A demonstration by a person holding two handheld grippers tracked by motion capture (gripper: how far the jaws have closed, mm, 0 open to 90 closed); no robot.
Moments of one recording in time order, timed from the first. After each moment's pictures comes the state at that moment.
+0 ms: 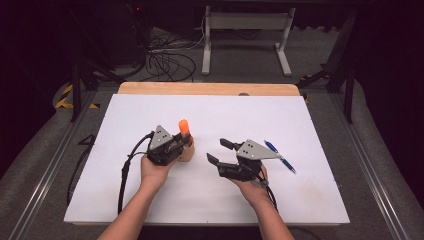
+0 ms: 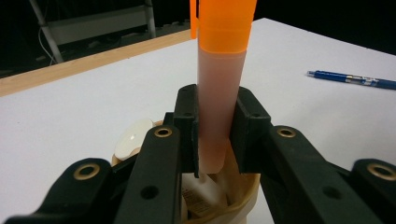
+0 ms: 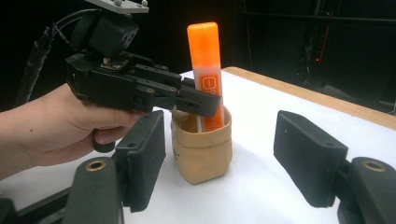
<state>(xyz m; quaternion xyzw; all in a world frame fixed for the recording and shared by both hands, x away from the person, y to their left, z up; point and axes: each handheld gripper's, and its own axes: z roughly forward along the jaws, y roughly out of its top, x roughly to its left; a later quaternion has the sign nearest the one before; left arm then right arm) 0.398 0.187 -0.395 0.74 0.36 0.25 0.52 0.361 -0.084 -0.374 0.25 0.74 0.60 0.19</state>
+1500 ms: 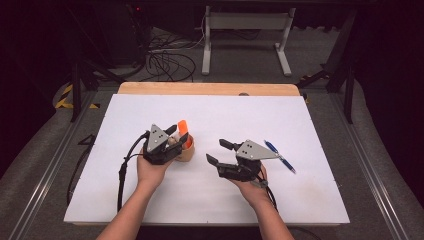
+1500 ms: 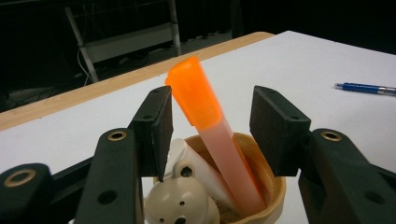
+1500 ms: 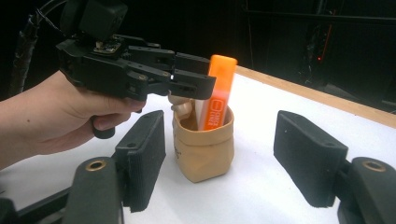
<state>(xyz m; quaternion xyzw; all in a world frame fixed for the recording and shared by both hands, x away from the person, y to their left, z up) 0.391 0.193 -0.385 0.72 0.36 0.31 0.51 0.361 -0.083 -0.375 0.25 0.74 0.60 0.19</state>
